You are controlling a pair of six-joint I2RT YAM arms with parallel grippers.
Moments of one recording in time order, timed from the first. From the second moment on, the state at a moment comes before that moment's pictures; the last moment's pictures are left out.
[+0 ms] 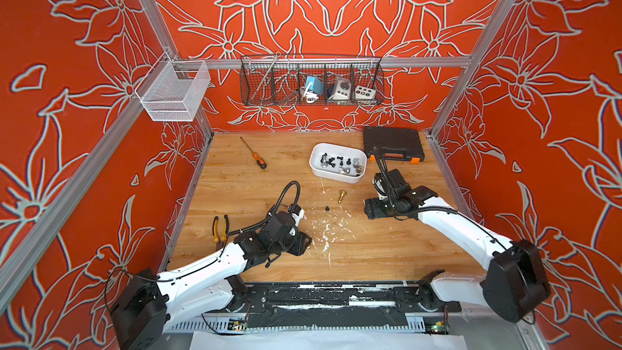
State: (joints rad) left arm -0.79 1.00 0.44 -0.27 0.11 -0.56; right arm 0.48 1.29 0.88 -0.73 -0.01 0.29
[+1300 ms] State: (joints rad) left arm -0.85 1.18 0.46 -0.18 0.04 -0.53; right arm 0.48 1.28 0.87 -0.72 0.00 0.34
